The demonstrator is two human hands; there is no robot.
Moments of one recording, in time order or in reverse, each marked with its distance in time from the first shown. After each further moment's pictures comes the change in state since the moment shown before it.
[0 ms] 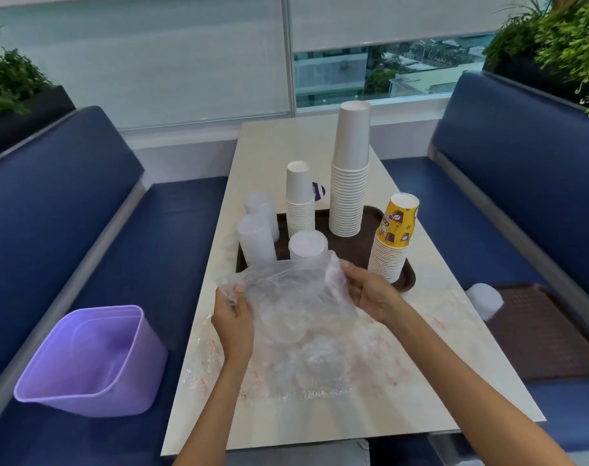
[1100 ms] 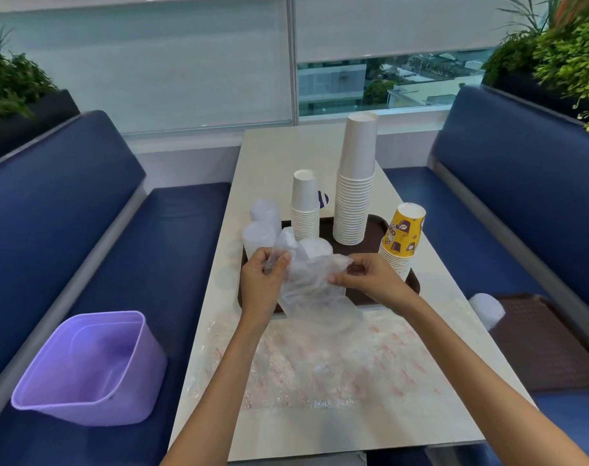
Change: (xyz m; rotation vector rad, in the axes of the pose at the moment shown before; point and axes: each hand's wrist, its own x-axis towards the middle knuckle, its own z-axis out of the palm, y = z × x) left_hand 0.025 0.073 0.021 -0.094 -0.343 0.042; right_hand -0.019 -0.029 0.016 -0.756 -0.180 -0.483
